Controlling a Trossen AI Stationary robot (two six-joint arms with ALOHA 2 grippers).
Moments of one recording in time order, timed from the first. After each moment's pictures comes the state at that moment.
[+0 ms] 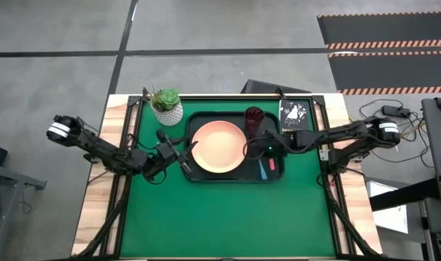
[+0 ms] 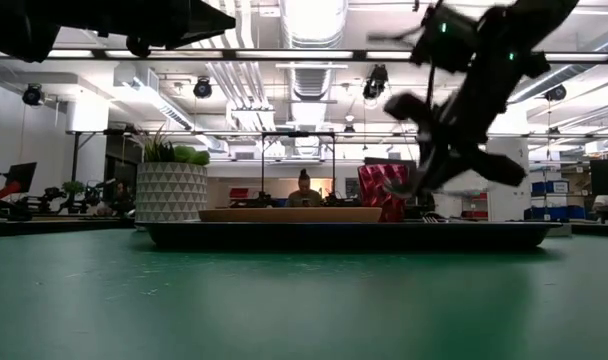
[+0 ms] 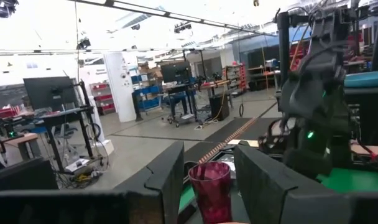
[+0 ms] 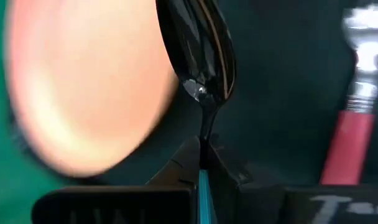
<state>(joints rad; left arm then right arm) -0.33 1.22 0.41 1.17 -0.93 0.40 -0.10 1.40 0.71 -0.28 0.09 1.26</state>
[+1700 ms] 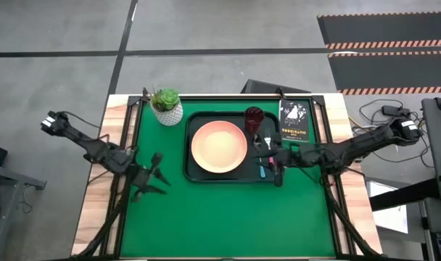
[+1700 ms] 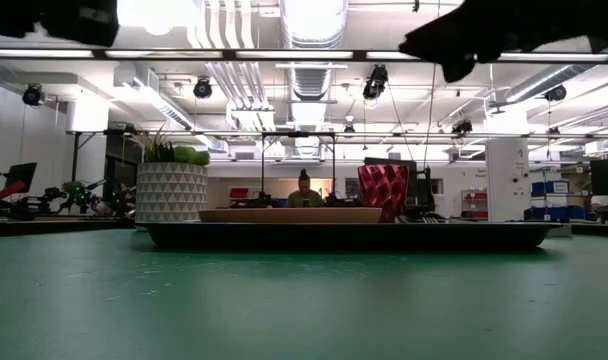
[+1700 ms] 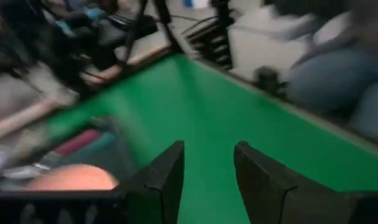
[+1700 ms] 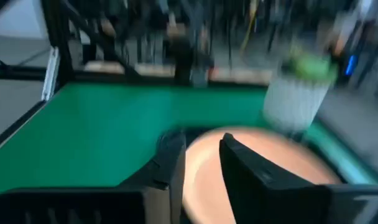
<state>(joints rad) -0.51 0.57 0.40 -0.08 -0.10 0.29 0.20 1.06 0.47 0.41 0.23 -0.02</state>
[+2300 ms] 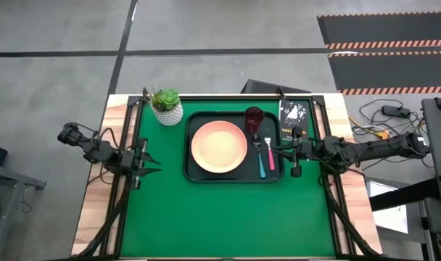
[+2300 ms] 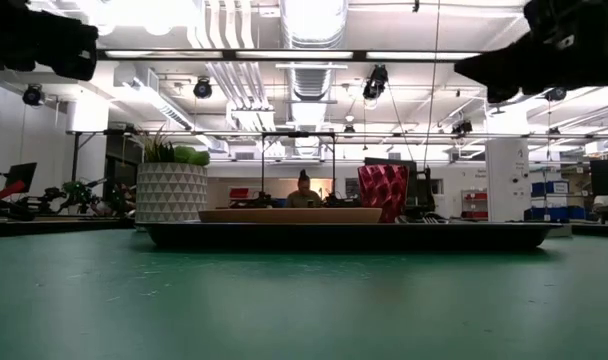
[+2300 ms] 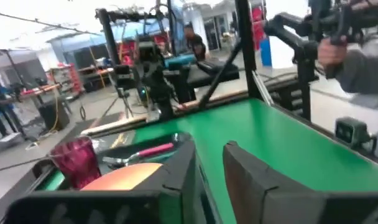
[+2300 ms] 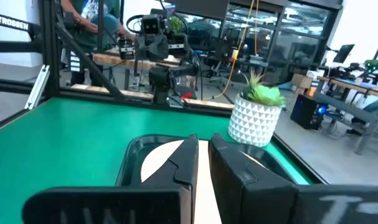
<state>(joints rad) -0.50 0.00 0.17 -0.14 -0.36 0.22 0.04 0.56 0.12 0.46 0.10 -0.18</state>
